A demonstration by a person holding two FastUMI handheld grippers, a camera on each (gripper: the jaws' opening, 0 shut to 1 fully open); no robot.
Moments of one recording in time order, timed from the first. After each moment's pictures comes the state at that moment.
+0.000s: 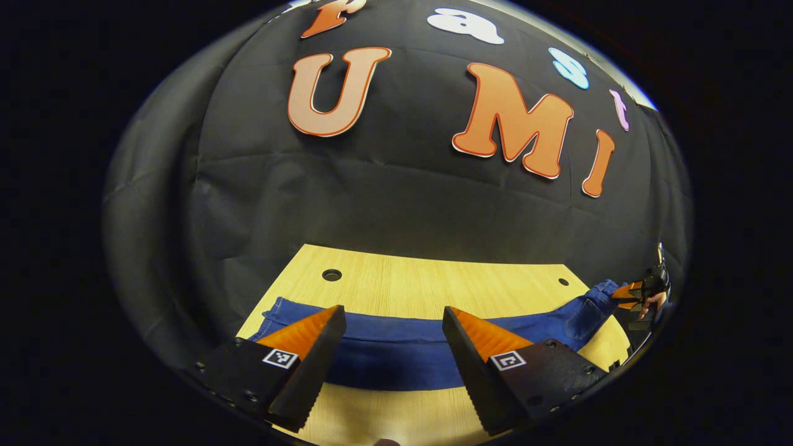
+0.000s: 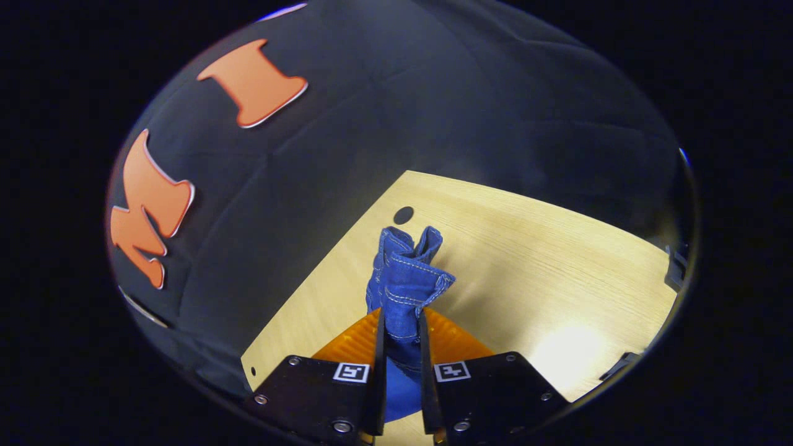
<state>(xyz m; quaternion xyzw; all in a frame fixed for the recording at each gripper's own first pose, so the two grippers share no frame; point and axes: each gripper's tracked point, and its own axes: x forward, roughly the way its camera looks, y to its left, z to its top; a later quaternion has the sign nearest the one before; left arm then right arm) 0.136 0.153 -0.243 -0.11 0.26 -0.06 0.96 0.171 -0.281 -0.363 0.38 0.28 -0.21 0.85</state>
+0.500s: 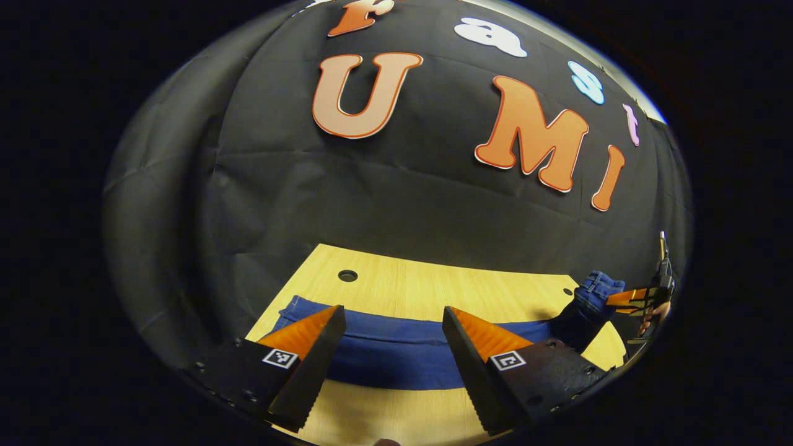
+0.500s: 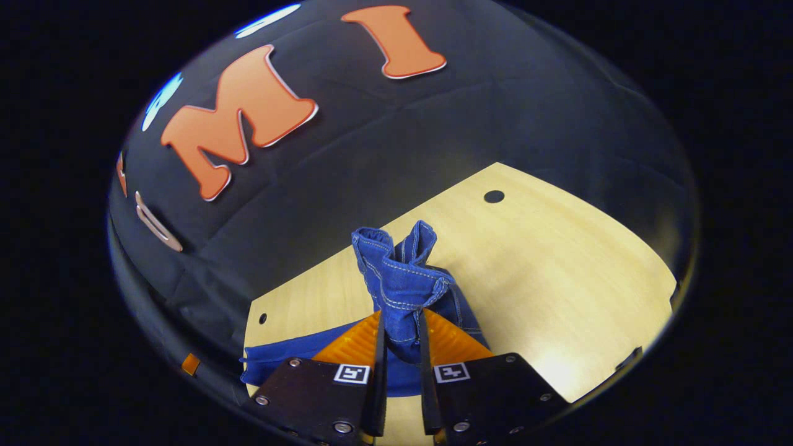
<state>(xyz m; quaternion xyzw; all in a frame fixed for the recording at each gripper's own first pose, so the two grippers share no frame) 0.128 0.196 -0.246 -0.13 0.25 -0.04 0.96 0.164 -0.112 -0.322 0.28 0.32 -0.07 0.90</state>
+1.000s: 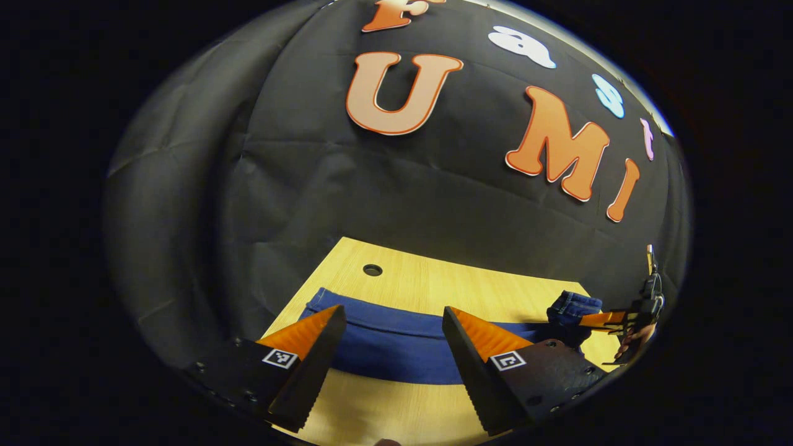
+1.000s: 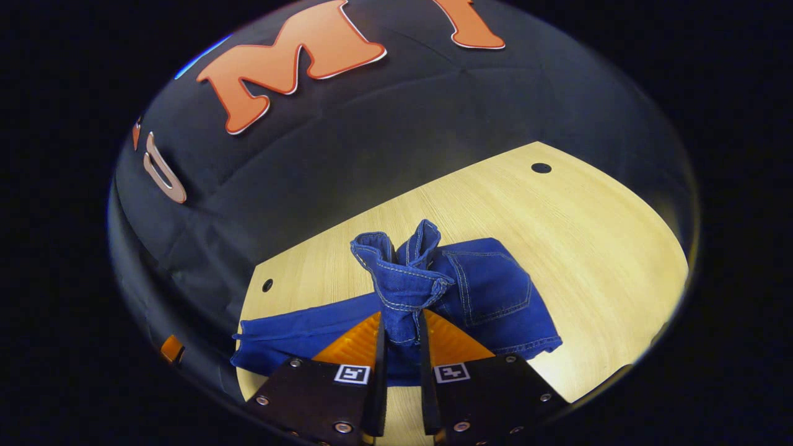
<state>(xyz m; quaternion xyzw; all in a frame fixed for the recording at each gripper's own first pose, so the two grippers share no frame) 0.114 0.251 -0.270 -0.16 0.27 0.00 0.95 0.181 -0.009 -0.363 0.24 0.35 -0.05 0.90</state>
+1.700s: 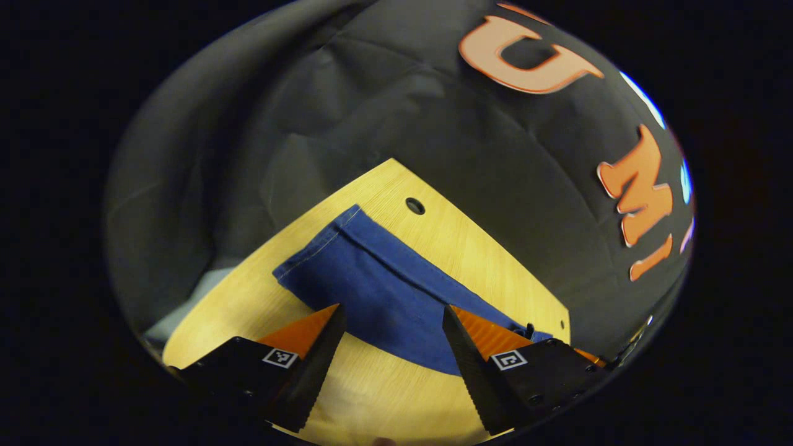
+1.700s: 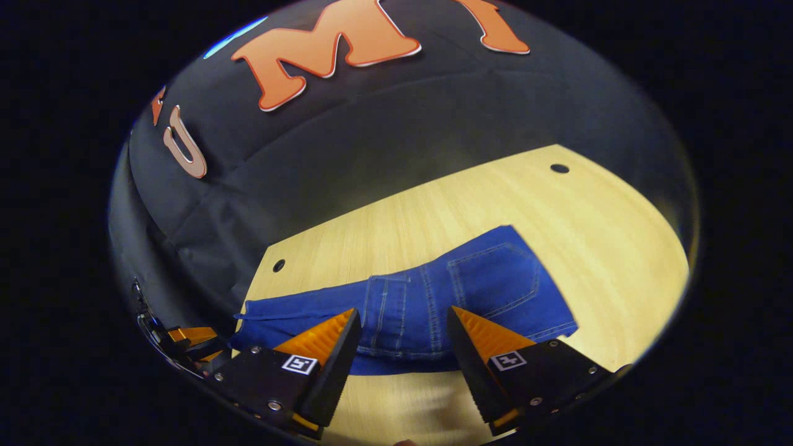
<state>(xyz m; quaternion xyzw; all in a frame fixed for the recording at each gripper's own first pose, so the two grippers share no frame) 0.118 0.267 -0.391 -0.38 0.42 0.06 0.82 0.154 0.003 -0.341 0.22 0.33 -0.02 0.92</state>
